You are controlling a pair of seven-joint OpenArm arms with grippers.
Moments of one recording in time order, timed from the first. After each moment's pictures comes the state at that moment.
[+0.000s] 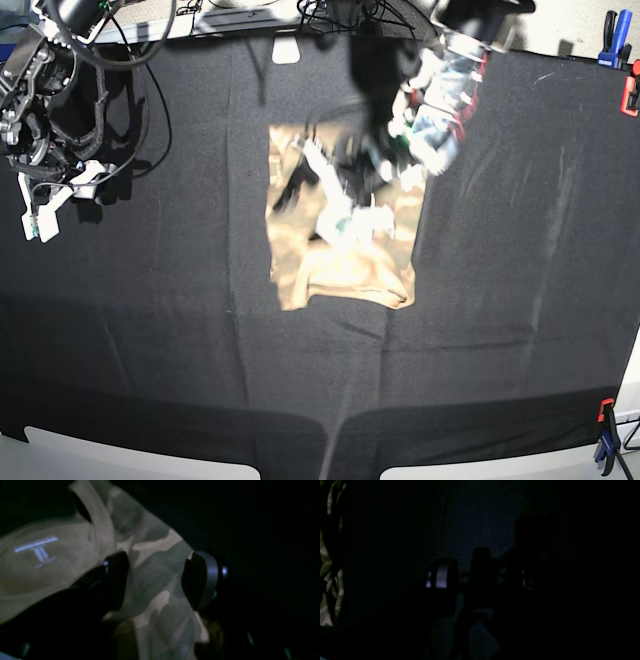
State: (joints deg) left arm -0.2 1.9 19.8 62.8 9.0 -27.7 -10.3; right arm -4.0 14.8 39.8 94.5 29.9 40.4 -68.8
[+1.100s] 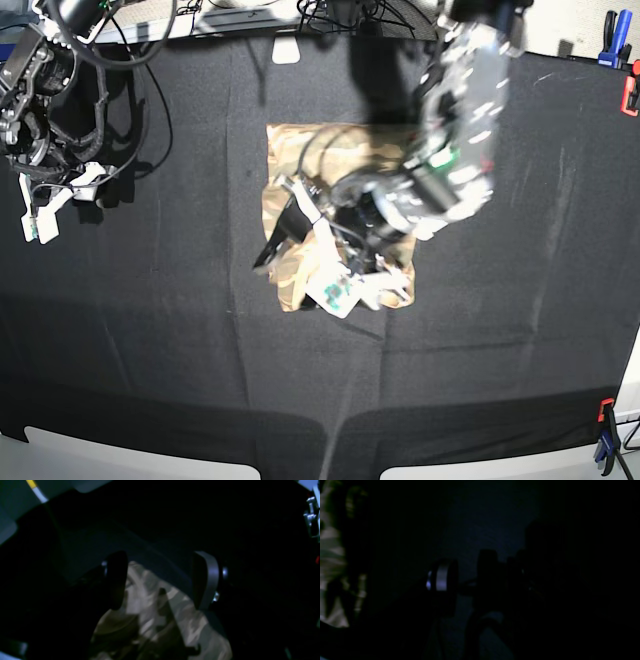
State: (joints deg) left arm -1.6 1.8 19.8 113.8 -9.9 -25.2 44.3; right arm -4.0 14.8 39.8 94.5 35.6 40.7 -68.8
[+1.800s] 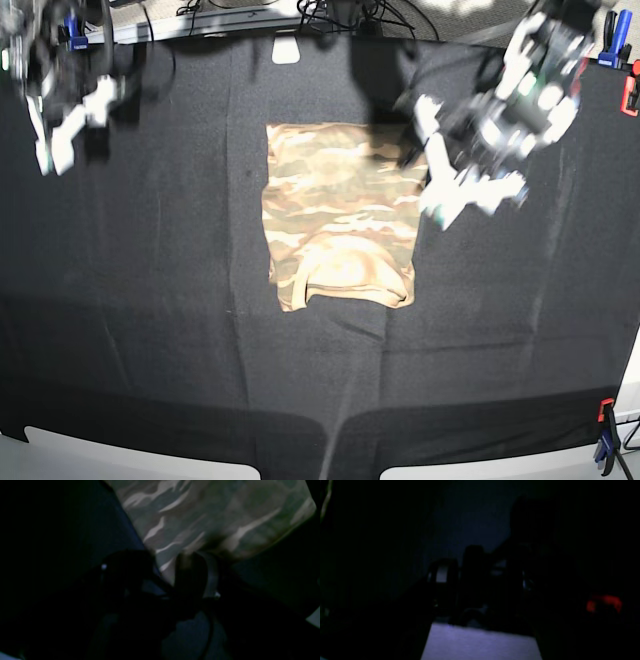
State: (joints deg) left arm 15.7 -21.6 15.1 120.3 -12.0 -8.6 50.6; right arm -27.2 14.7 41.7 107.9 35.8 41.2 -68.7
